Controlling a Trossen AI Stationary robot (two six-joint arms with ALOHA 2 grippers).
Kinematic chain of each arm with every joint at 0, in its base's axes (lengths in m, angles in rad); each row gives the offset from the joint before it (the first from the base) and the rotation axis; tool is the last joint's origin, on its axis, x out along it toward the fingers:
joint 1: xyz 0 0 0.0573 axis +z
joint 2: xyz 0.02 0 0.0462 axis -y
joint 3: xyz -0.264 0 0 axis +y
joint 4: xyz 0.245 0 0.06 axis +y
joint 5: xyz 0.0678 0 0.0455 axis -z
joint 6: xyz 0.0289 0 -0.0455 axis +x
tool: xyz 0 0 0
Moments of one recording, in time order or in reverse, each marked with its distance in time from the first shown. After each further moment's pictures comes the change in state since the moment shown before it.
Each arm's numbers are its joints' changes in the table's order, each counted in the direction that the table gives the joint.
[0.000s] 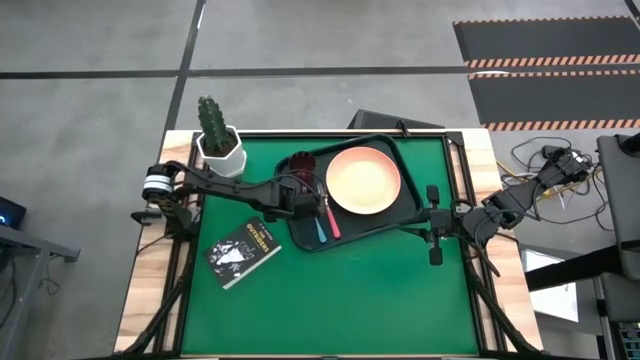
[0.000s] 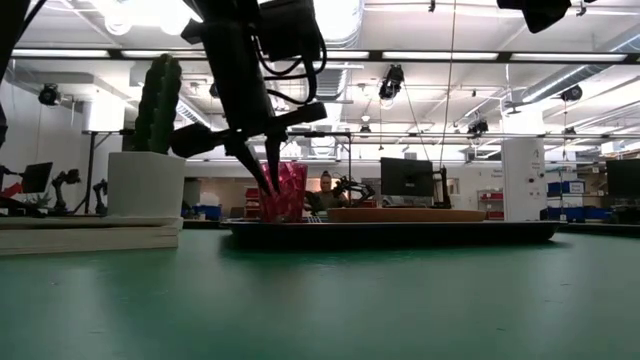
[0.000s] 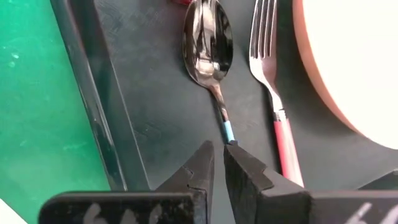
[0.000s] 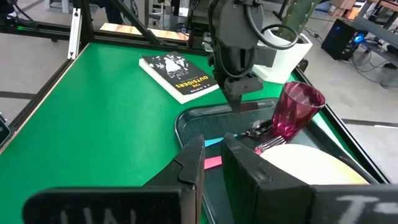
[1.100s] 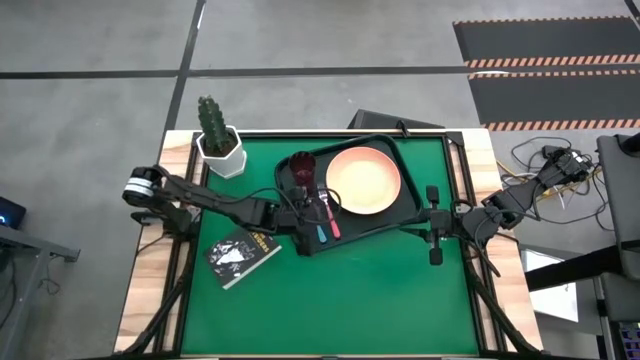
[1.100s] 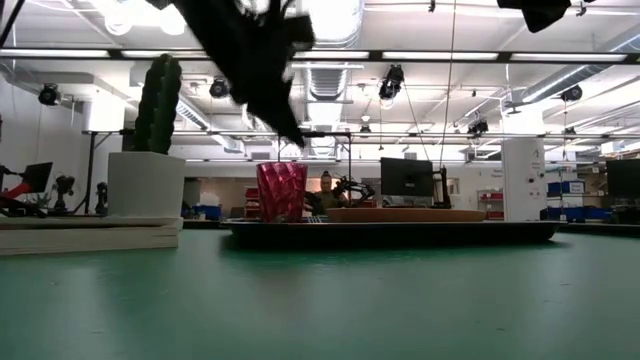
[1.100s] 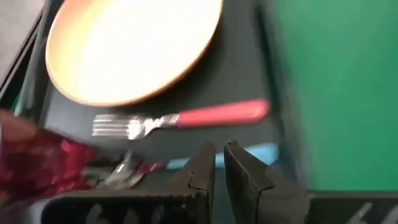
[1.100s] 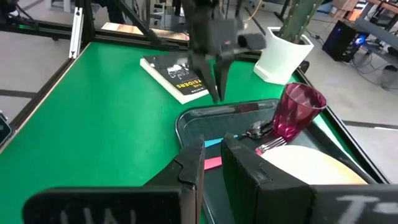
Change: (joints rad) left arm -0.158 0.131 0.083 -0.268 -0.088 1.388; right arm 0.000 -0.002 0.000 -0.003 -0.005 -0.010
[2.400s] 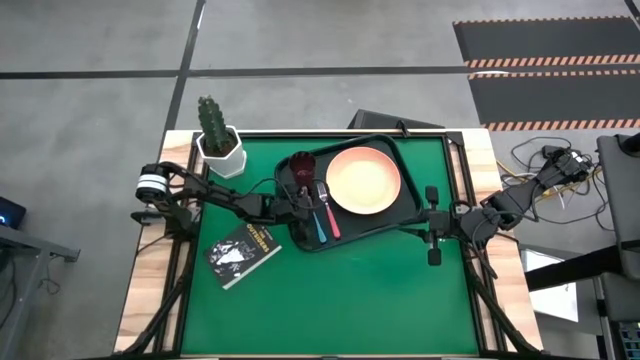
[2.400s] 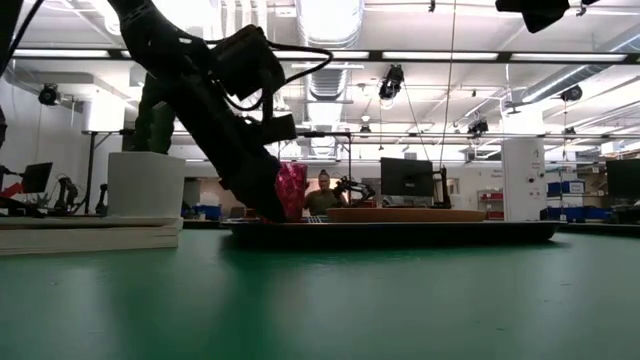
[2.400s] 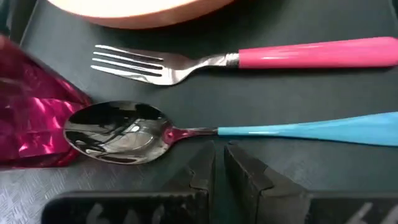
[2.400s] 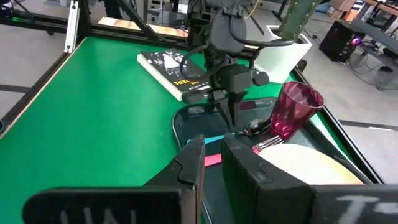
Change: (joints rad) left arm 0.162 -0.084 0.321 -0.423 0.057 0.050; right arm 0.000 -0.014 0.000 0.003 0.010 -0.010
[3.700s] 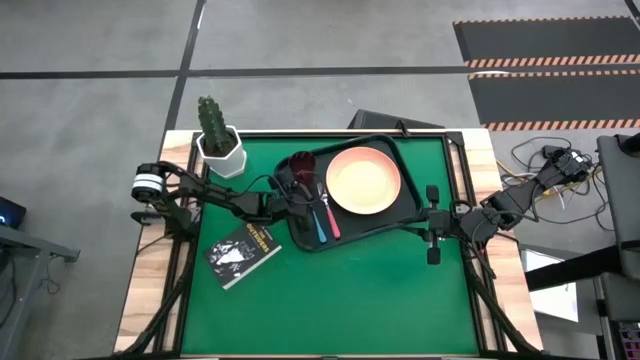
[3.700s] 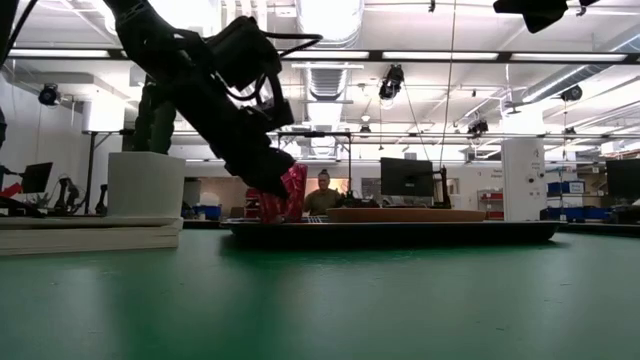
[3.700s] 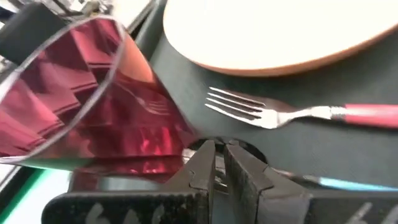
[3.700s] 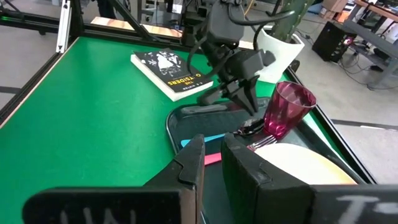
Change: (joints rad) left arm 0.009 0.032 0.024 -0.098 -0.304 0.027; right arm 0.000 0.000 0.000 0.001 0.025 -0.003
